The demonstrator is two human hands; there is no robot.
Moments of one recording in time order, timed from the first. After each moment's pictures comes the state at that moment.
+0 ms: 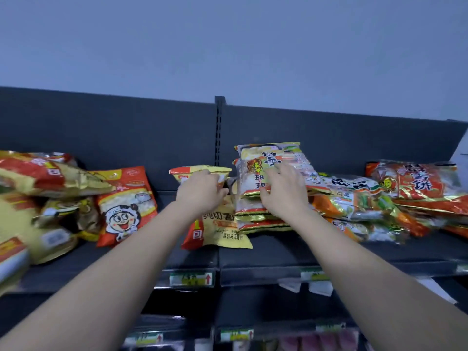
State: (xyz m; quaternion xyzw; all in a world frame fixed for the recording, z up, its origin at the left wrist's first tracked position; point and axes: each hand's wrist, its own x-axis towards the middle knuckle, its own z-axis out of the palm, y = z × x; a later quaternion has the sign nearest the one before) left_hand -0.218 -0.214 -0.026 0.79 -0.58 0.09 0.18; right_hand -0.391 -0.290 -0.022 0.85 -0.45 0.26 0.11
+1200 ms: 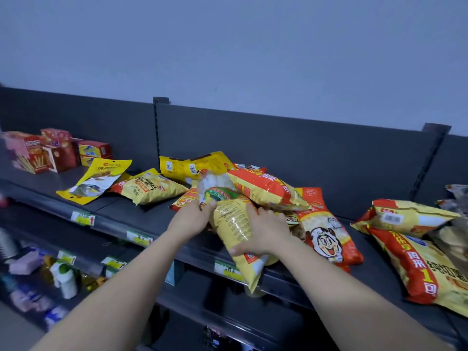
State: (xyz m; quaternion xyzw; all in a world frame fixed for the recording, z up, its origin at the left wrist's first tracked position) left_hand 0.139 0.068 -0.075 0.89 -0.28 -0.07 0.35; right_hand 0.006 -0.063 -0.071 0.97 -0.25 0.01 0.02
